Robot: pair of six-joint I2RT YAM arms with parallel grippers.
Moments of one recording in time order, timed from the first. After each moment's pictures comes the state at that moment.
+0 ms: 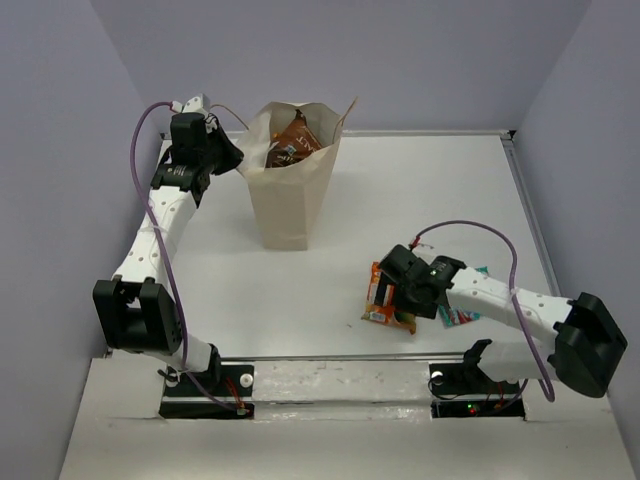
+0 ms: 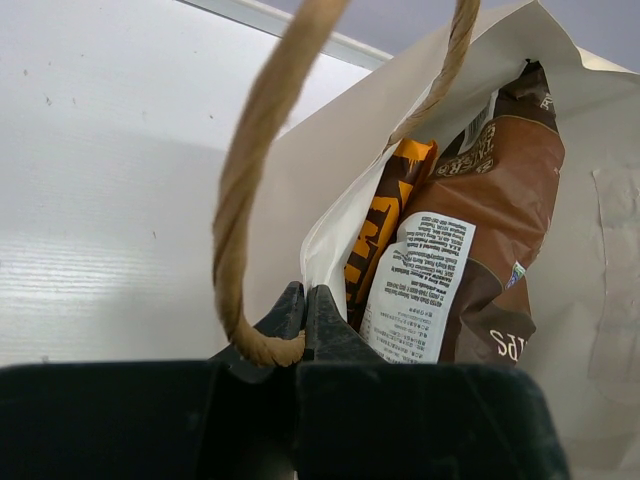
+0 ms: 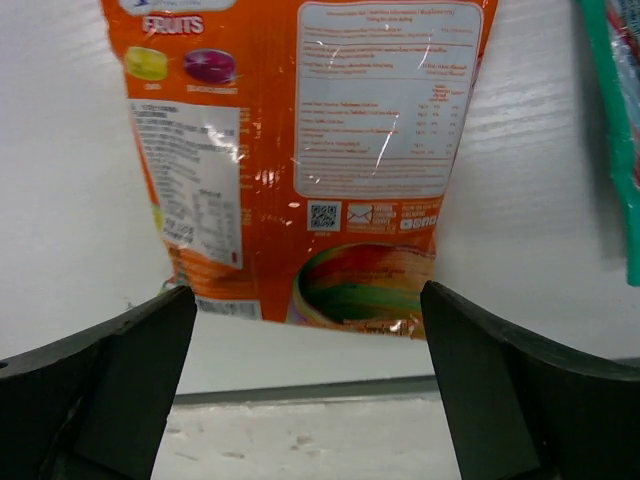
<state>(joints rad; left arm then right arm) -0.09 1.49 1.41 -0.38 0.11 -0.49 0.85 1.24 0.81 -0.86 0.28 1.07</state>
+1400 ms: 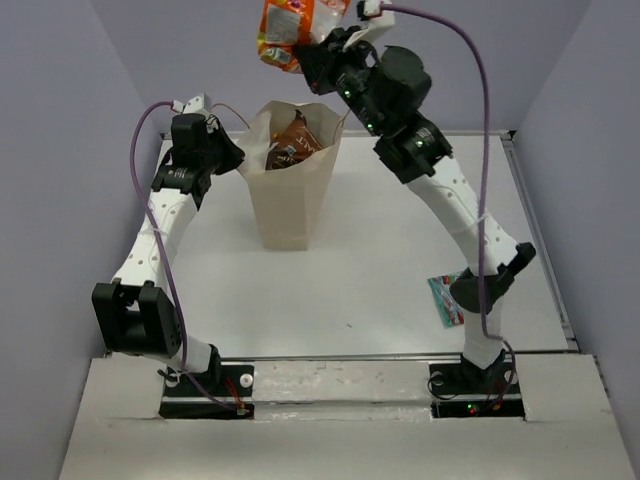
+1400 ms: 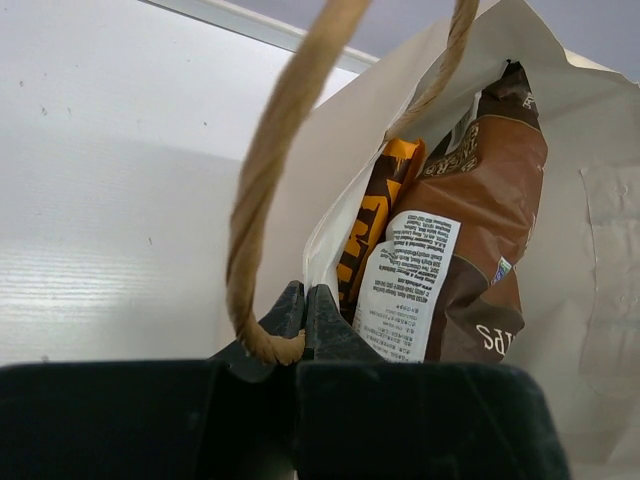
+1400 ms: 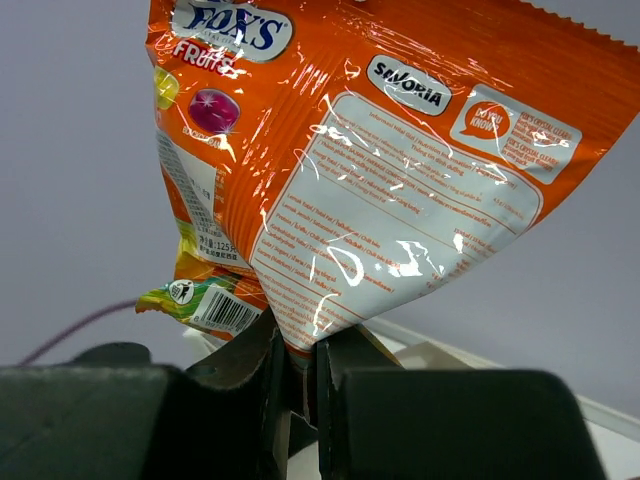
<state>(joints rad) -0.10 1.48 1.40 -0.36 0.11 -0.48 0.76 1.90 2.49 -0.23 0.14 0.24</state>
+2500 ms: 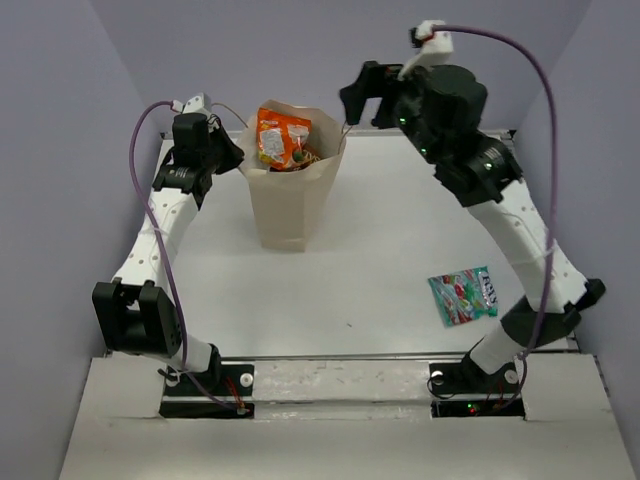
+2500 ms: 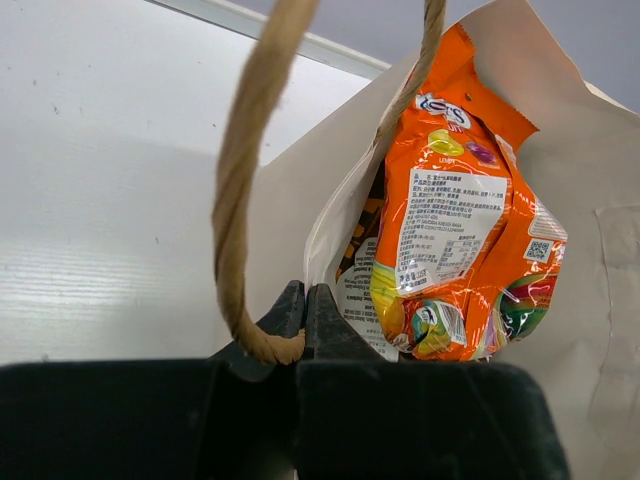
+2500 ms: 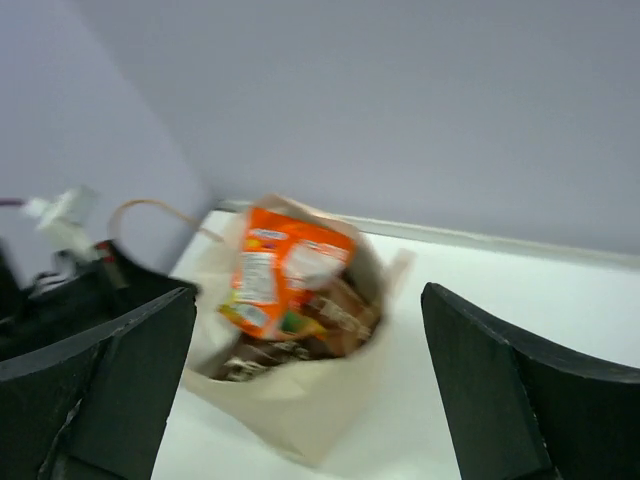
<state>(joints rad) -0.11 1.48 1.40 -0.36 0.08 -0.49 0.74 1.69 2.22 -0.51 0.28 0.23</state>
